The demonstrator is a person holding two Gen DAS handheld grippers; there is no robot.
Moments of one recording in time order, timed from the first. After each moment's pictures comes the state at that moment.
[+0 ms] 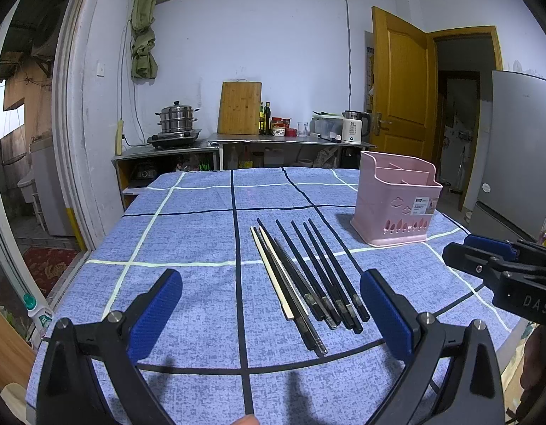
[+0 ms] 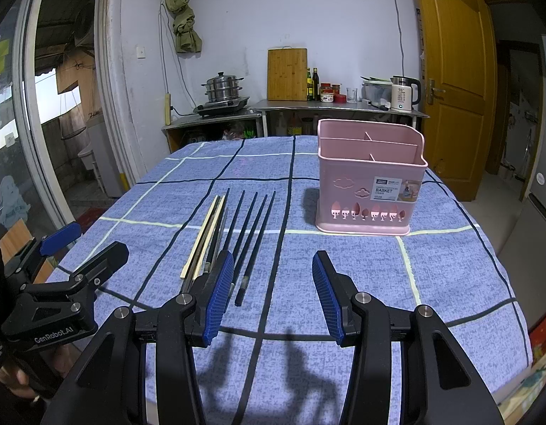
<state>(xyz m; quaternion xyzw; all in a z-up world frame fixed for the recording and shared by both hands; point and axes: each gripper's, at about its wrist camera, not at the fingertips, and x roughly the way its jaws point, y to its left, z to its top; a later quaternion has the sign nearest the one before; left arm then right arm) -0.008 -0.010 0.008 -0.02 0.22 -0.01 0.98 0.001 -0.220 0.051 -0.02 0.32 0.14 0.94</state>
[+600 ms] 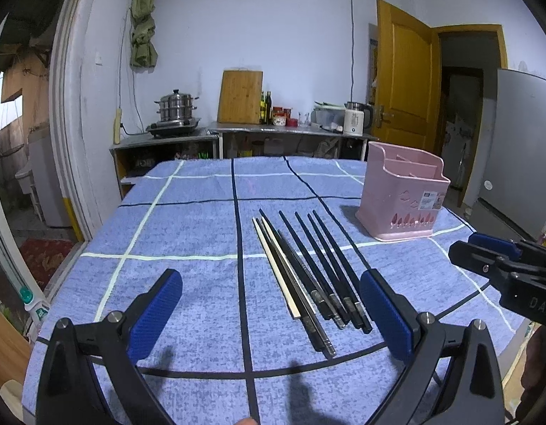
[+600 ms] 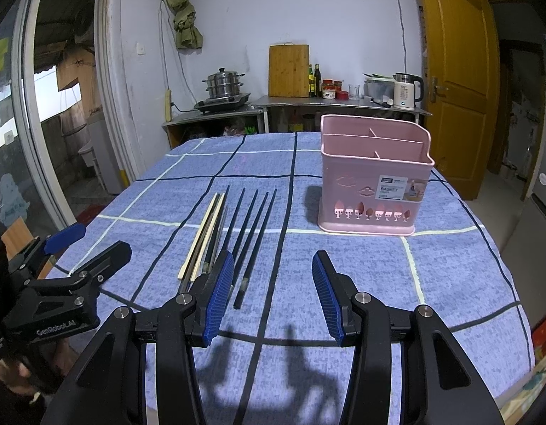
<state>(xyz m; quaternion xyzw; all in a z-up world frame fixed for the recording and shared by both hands) 0.012 0.000 0.000 -0.03 0.24 -0.02 0.97 0.011 -0.216 0.044 -0.02 0.32 0.14 0.94</state>
